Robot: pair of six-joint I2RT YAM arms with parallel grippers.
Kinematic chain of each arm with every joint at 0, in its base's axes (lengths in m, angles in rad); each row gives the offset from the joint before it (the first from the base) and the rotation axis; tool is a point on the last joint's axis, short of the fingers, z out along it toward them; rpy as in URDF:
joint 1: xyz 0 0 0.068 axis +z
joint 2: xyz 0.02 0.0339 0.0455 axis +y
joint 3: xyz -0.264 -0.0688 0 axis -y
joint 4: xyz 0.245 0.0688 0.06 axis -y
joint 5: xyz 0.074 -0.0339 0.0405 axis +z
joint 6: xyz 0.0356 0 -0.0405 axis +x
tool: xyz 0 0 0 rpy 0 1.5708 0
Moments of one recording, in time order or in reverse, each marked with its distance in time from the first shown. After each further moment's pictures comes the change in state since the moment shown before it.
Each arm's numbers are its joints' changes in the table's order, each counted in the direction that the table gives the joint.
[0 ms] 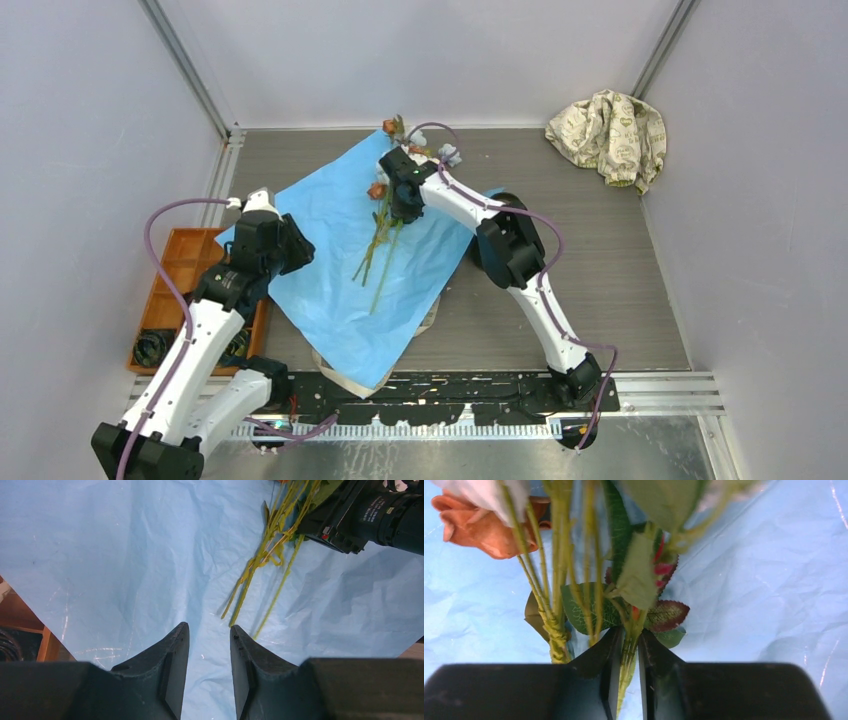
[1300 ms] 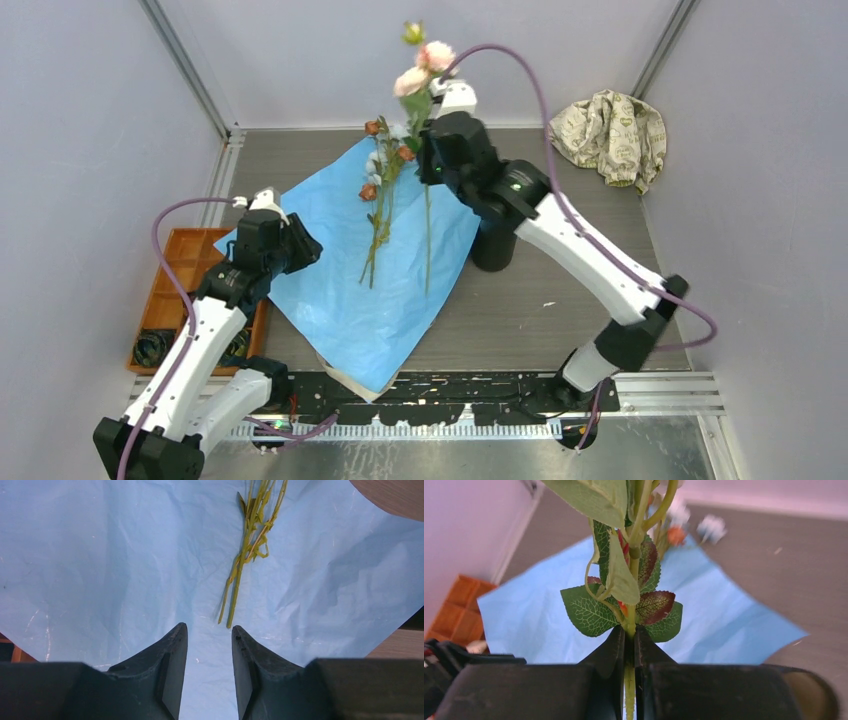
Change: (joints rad) left arm 0.000 0.014 -0.018 0.030 -0.064 -0.005; right arm 0.149 -0.831 -0.299 0.057 -0.222 -0.277
